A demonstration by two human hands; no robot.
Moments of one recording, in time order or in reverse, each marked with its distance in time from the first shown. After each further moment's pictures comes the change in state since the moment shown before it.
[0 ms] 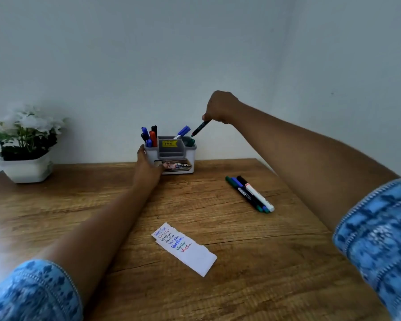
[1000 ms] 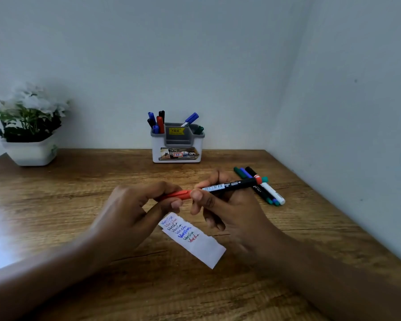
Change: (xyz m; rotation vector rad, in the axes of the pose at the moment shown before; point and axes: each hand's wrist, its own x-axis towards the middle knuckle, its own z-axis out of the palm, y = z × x) left_hand -0.150 0.021 -0.081 0.261 -0.275 0.767; right_hand -0.230 -0.010 0.070 1.371 -0.236 -0.132
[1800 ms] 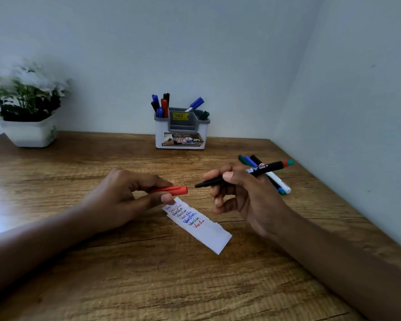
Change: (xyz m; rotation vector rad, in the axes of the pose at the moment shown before) left_hand -0.003 -0.030 -0.016 -0.107 -0.234 -0.110; right_hand 0.006 0.012 -0.020 0.157 -0.059 0.131
